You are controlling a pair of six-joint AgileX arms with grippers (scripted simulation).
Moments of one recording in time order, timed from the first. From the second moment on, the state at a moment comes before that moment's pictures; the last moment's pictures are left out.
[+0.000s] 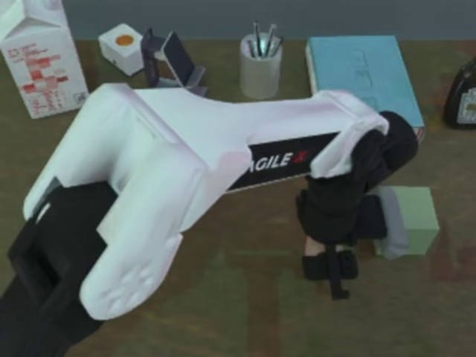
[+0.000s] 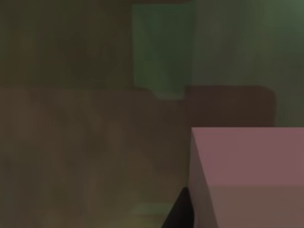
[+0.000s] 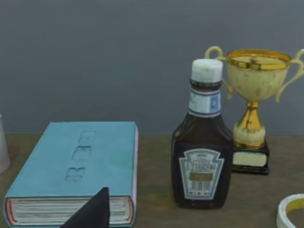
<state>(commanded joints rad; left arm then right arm) -0.93 2.43 1.92 -1.05 0.02 0.65 0.00 0.00 0.00 0.00 0.00 0.00</state>
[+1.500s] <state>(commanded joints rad) -0.90 2.38 2.11 -1.29 0.02 0.65 0.00 0.00 0.00 0.00 0.00 0.00</state>
